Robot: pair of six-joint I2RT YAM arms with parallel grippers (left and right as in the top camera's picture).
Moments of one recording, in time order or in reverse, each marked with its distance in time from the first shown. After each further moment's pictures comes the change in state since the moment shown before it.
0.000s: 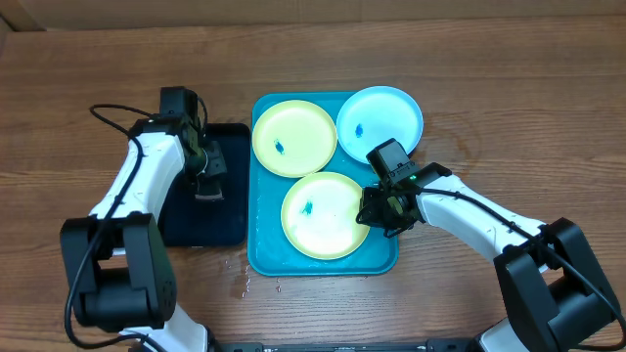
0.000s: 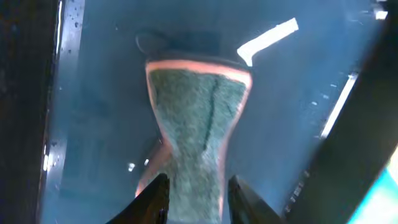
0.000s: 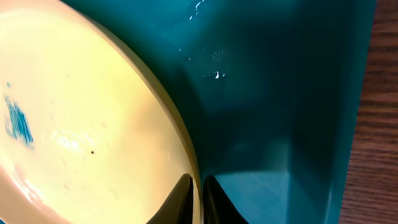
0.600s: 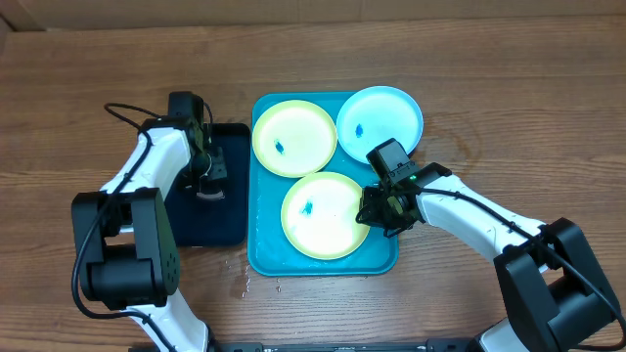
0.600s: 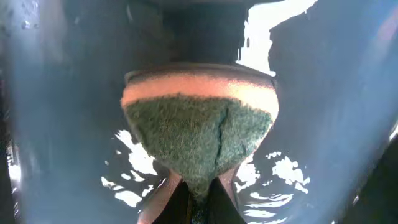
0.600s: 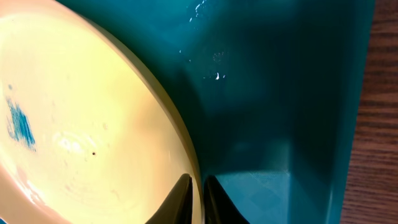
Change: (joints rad) left arm 0.002 0.111 0.016 0.017 -0.019 0.084; right arm 0.000 0.000 0.000 0.003 0.000 0.007
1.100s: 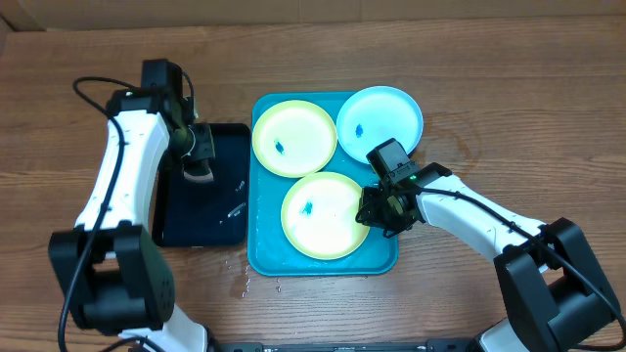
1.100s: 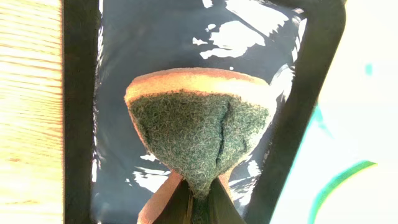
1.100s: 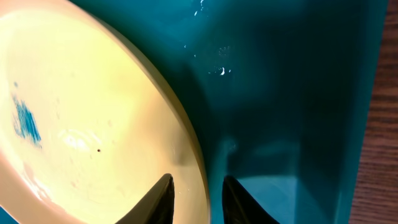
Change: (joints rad) left arm 0.021 -0.129 0.226 -0.287 0.057 0.042; right arm 0.000 0.000 0.000 0.000 -0.019 0.011
